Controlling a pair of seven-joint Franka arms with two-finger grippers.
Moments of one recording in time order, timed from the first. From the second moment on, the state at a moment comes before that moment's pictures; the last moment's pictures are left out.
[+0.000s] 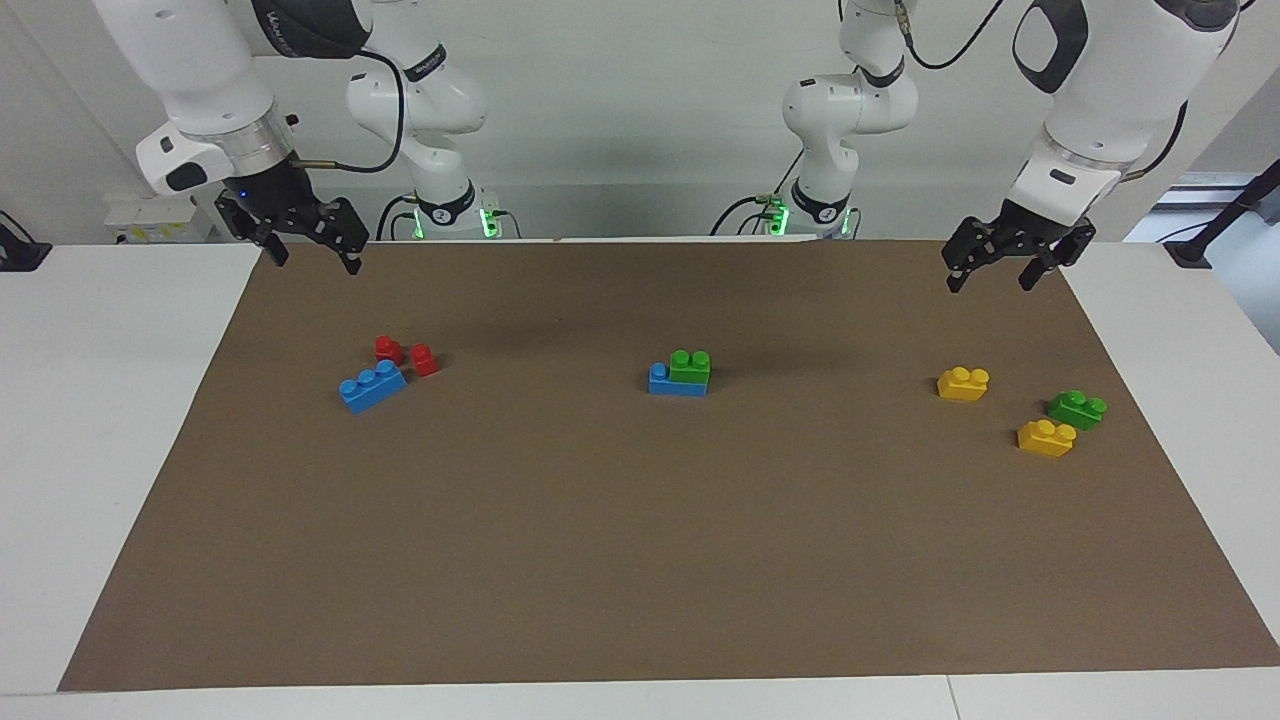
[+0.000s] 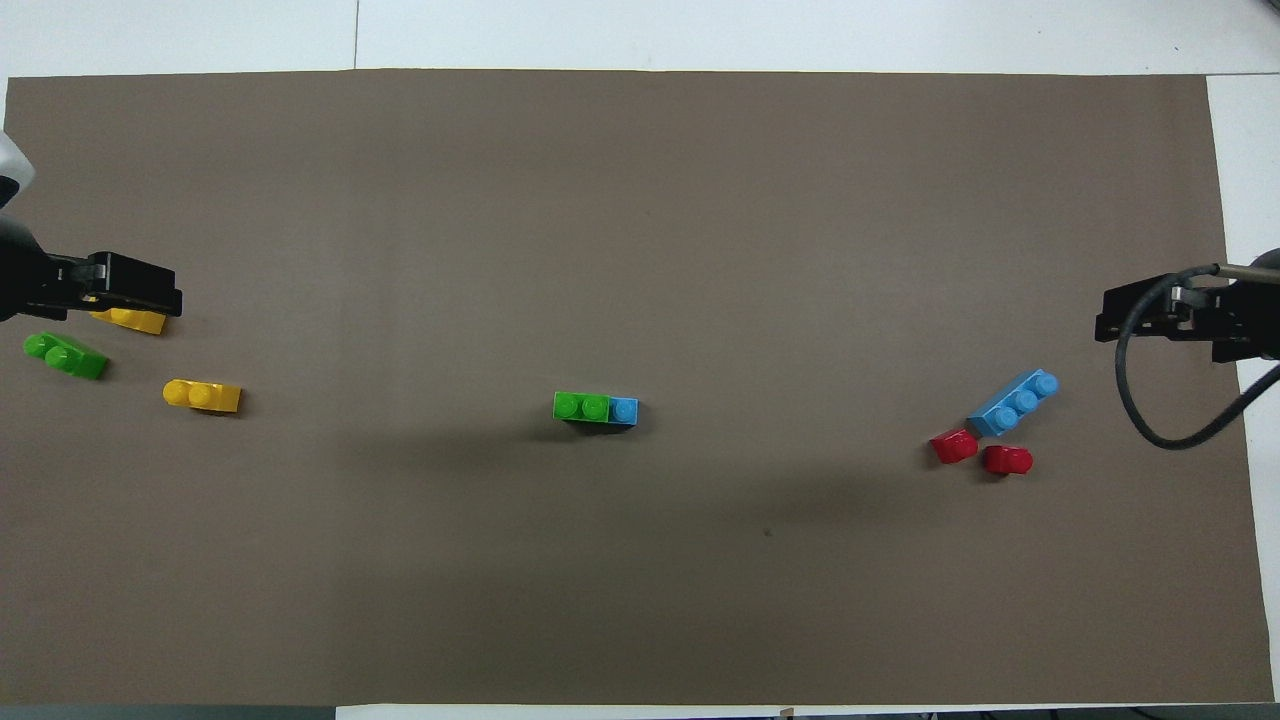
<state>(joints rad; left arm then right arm) -0.02 -0.01 -0.05 -1.63 0.00 1.63 -0.03 -0.05 -0.10 0.06 -1.72 0.01 1.61 0.25</state>
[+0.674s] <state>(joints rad) -0.12 -0.04 -0.07 -1.72 -0.01 1.68 -0.64 0.21 -0.08 0.07 -1.97 0.19 1.91 1.32</state>
